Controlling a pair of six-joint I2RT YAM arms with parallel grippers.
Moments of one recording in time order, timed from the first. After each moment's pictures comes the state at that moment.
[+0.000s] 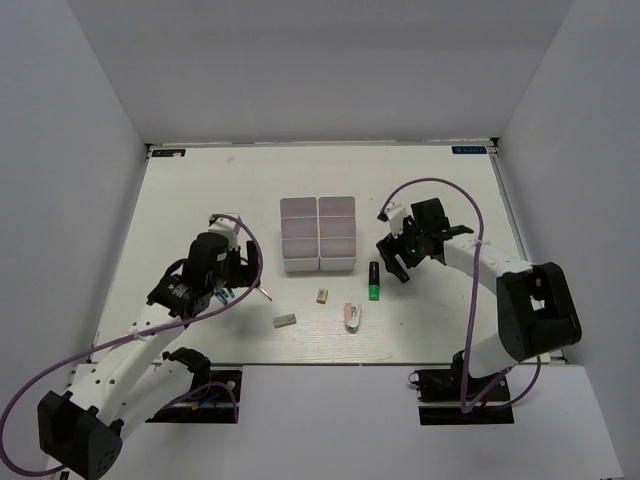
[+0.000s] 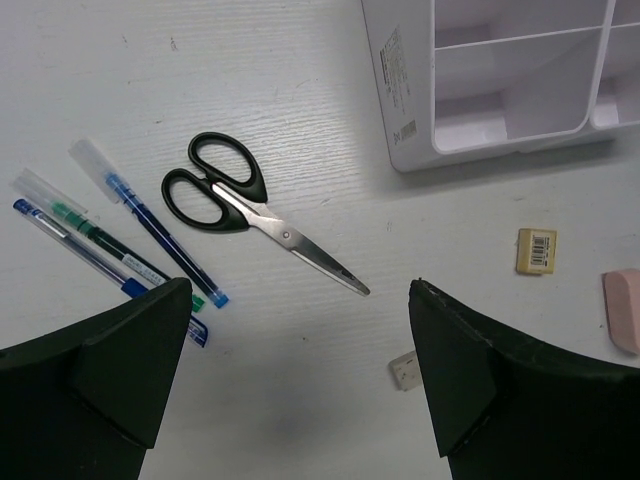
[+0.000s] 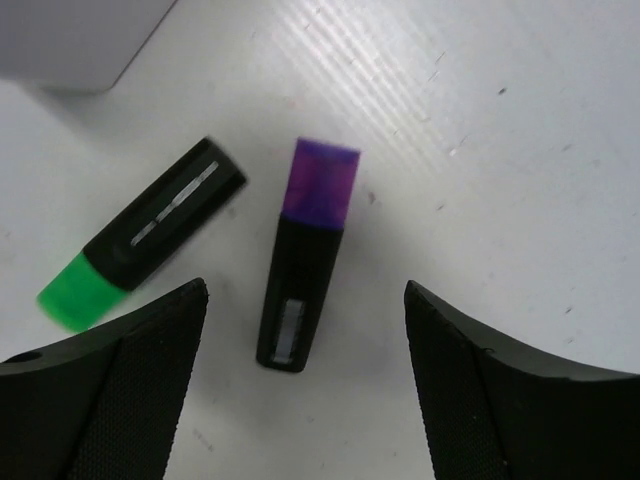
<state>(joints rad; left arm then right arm) -0.46 0.83 0.65 -0.49 -0.16 -0.28 0.33 1.47 0.82 -0.35 -0.29 -0.41</state>
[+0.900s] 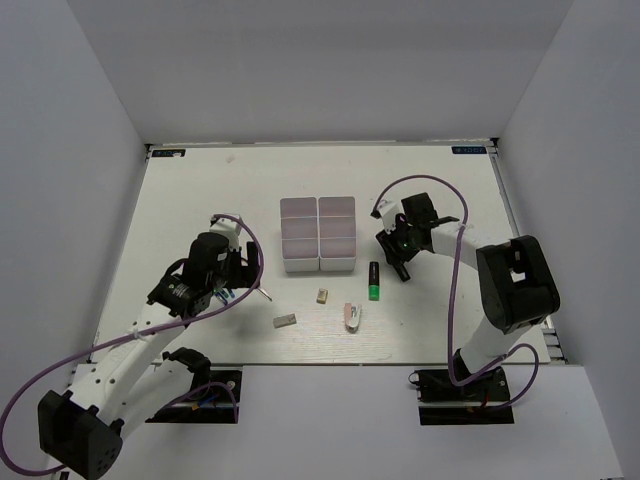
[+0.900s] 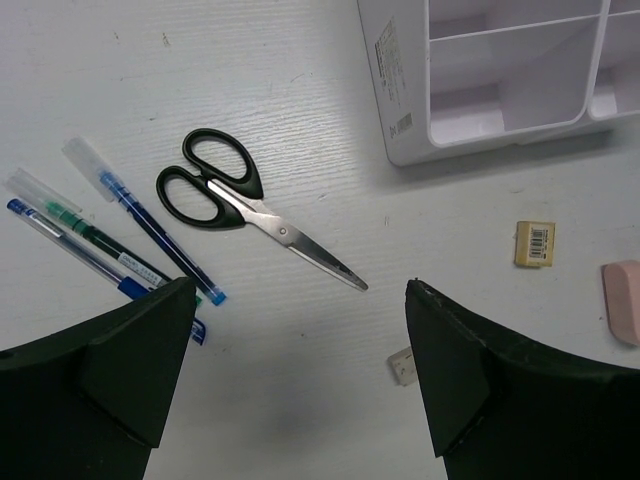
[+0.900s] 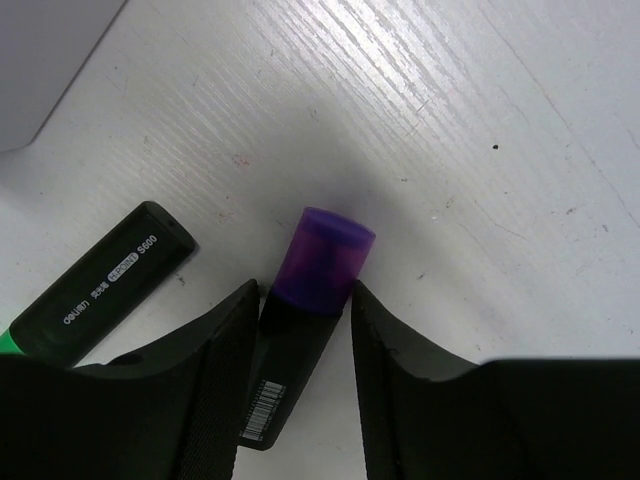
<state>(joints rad) -0.46 0.84 0.66 -0.50 -0.14 -0.27 0.34 1.69 0.93 -0.30 -0.25 -0.42</state>
